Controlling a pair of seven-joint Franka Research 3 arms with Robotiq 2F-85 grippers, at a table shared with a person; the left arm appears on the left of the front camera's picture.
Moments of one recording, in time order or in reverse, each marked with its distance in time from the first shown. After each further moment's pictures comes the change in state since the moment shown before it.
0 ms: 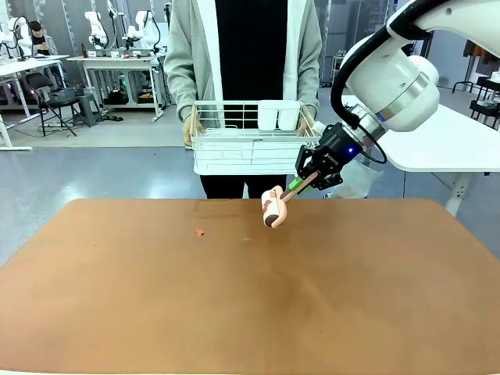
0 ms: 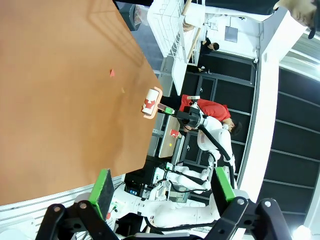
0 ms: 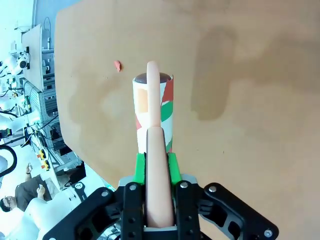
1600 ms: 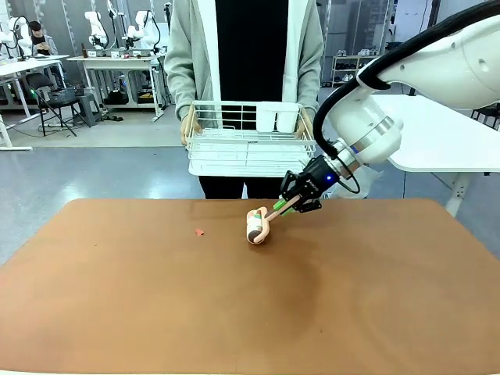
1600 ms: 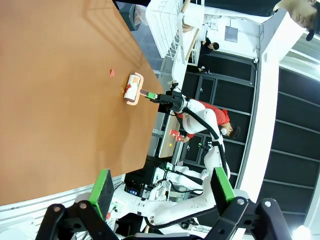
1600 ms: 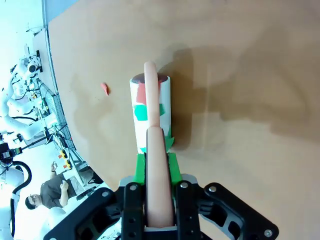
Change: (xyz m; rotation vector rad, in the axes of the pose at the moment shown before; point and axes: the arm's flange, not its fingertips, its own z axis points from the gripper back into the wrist) left arm 0.000 0.000 0.000 0.000 0.000 0.000; right arm 0.054 -0.045 -0.092 0.105 0.086 -0.111
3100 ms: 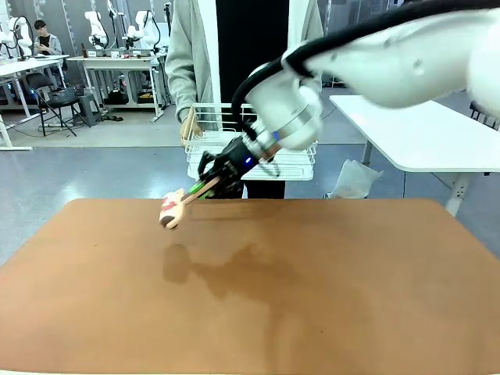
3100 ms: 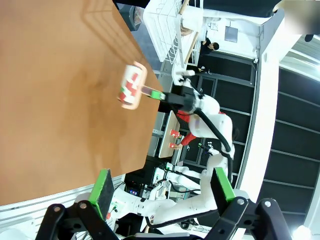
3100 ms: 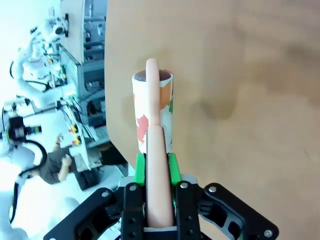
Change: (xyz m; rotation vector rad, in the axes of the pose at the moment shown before) left arm 0.000 0.000 0.000 0.000 -0.001 0.000; right arm -0.031 0.175 -0.076 0.082 0.091 0.185
